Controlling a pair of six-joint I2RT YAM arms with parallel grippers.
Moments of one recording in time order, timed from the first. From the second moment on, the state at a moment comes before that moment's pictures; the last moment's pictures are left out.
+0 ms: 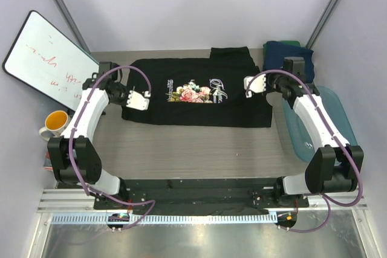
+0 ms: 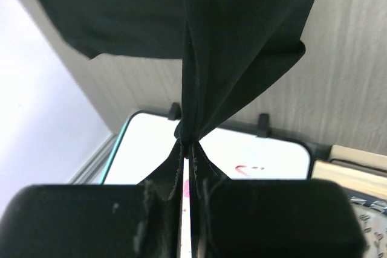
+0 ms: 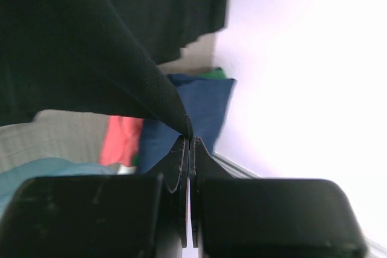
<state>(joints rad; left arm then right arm) -0.01 1.51 1.28 -0.86 0.12 1.81 0.03 1.38 1.15 -0.41 -0.32 -1.67</state>
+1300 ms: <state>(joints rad) -0.04 1.48 1.44 -0.35 0.05 1.48 0.02 1.56 1.40 0.20 -0.17 -1.38</state>
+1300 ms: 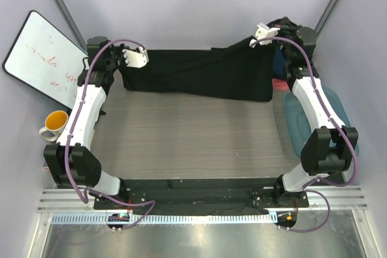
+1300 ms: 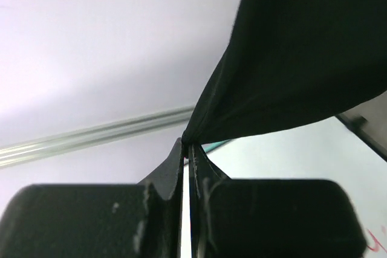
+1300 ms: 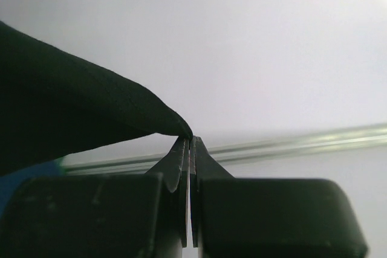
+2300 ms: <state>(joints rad) -0.11 1.61 1.96 0.05 -0.03 1.70 -0.09 1.76 2.06 0.37 -0.14 -1.31</state>
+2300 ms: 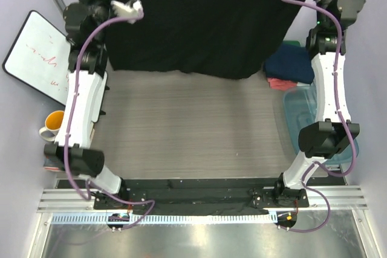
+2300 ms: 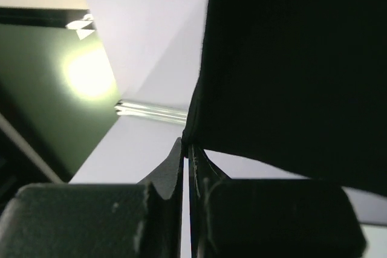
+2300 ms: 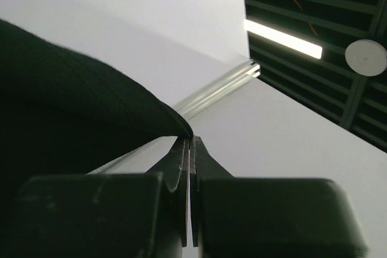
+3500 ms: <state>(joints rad) -0.02 1.22 1.77 0.12 0.20 1.48 -0.15 1.48 2.09 0.34 -0.31 -1.19</state>
